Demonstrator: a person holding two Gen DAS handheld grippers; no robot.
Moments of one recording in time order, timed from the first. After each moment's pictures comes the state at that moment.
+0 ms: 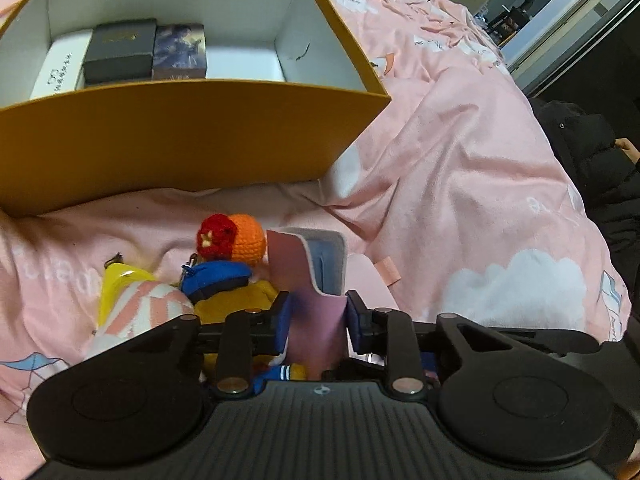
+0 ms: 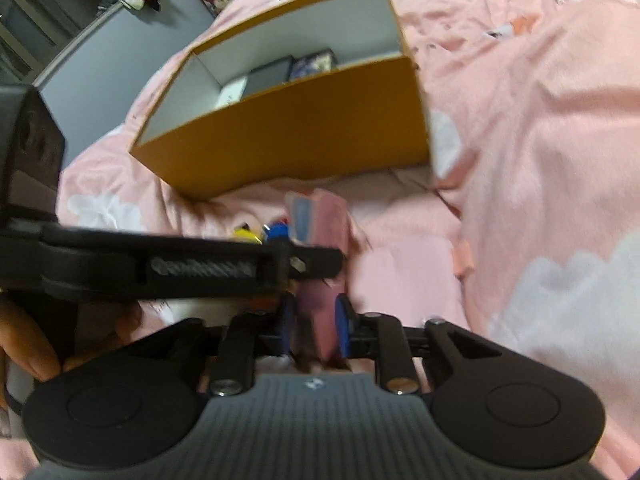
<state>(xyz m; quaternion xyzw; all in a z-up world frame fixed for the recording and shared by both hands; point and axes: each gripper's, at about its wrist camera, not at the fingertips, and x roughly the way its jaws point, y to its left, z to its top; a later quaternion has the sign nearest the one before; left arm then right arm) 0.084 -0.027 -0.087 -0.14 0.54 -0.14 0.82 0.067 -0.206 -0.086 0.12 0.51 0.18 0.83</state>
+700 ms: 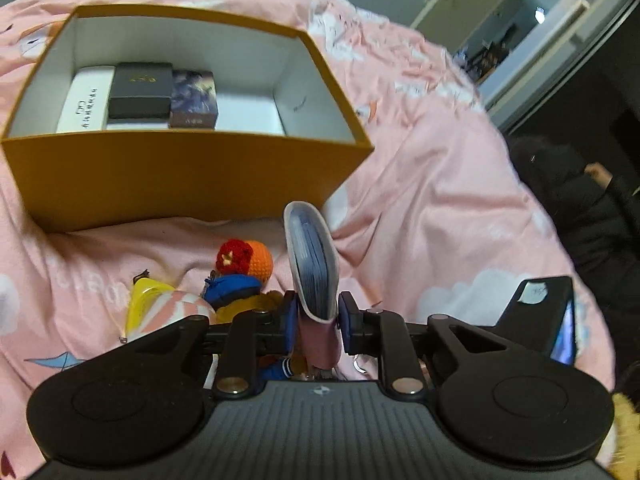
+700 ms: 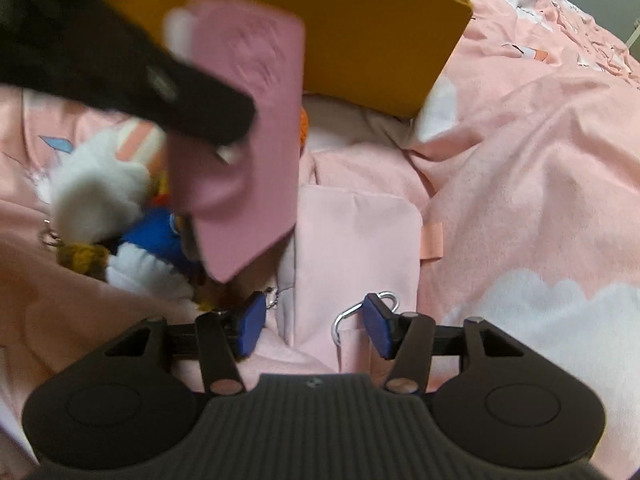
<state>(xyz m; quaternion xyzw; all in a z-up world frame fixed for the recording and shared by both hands) 0.058 0.004 -0.054 -0.18 0.48 -0.16 0.85 0.069 -0.152 -0.127 -0.14 0.55 0.11 0.81</state>
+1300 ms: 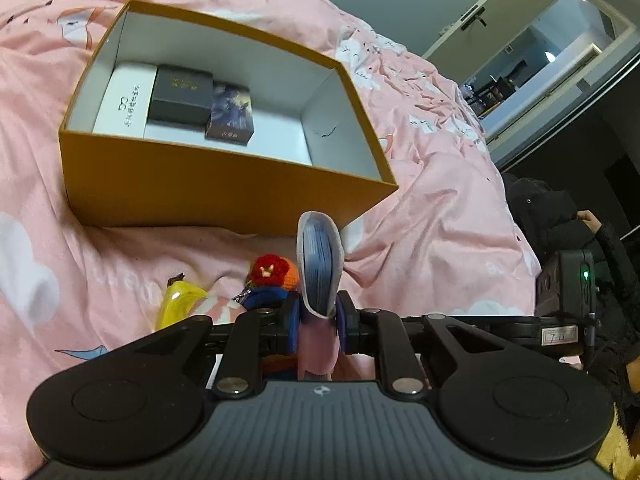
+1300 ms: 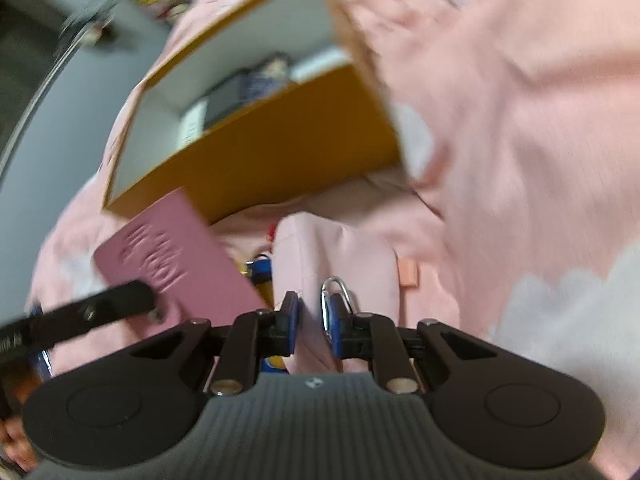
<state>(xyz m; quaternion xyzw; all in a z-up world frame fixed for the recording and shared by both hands) 0.056 0.046 -0.050 -0.24 0.47 -0.14 0.84 0.108 -0.241 -0.098 0.24 0.55 0.13 0.79</state>
